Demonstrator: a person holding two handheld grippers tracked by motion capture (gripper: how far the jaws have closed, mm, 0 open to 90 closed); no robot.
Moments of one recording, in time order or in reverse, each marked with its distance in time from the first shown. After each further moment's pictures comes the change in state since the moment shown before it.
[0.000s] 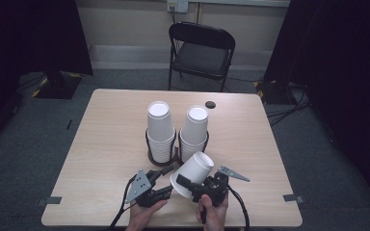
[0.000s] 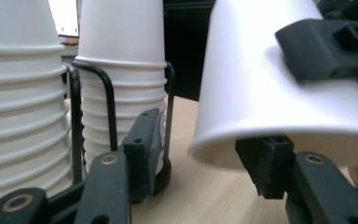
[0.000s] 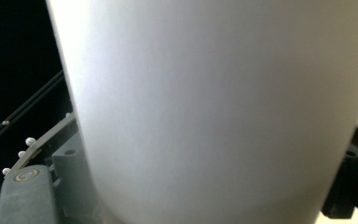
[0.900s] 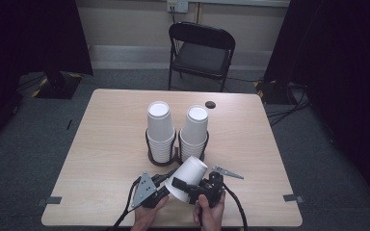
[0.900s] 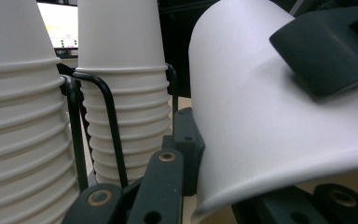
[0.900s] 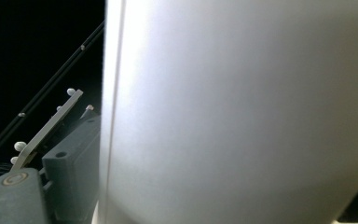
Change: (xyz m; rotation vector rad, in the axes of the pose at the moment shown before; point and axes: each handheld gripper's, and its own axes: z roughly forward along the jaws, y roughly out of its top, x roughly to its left) left arm -0.007 0.000 0.005 0.001 0.042 0.073; right arm 0.000 -0.003 0.009 0.073 0.020 0.055
